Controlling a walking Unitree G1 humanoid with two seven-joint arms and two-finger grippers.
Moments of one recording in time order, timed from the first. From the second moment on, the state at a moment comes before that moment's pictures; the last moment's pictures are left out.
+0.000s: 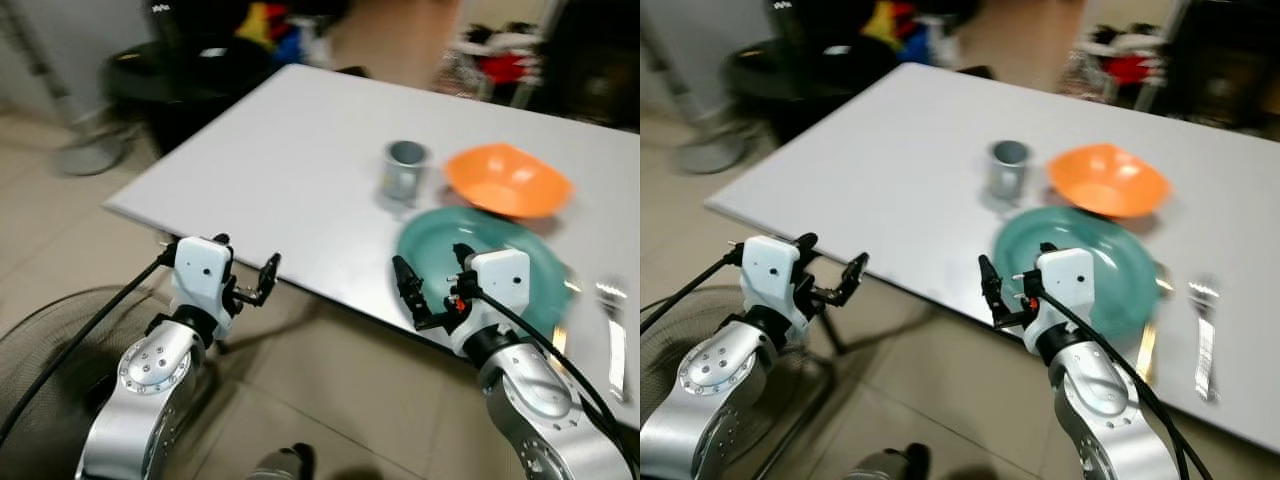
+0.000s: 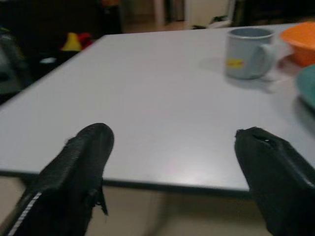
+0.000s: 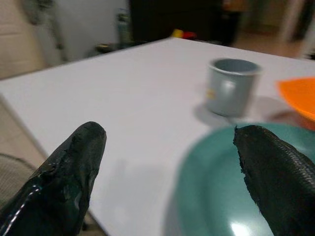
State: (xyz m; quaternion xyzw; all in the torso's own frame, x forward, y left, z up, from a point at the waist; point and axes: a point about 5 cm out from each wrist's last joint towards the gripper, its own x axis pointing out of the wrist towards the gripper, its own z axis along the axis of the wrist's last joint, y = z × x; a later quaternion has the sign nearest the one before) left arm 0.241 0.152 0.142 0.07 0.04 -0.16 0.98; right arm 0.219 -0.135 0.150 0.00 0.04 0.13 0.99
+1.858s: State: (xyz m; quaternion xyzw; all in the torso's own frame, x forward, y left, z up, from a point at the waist) left arm 0.234 0.152 0.155 0.06 0.01 -0.13 0.99; right arm 0.211 -0.122 0.149 0.04 0.06 0.24 0.97
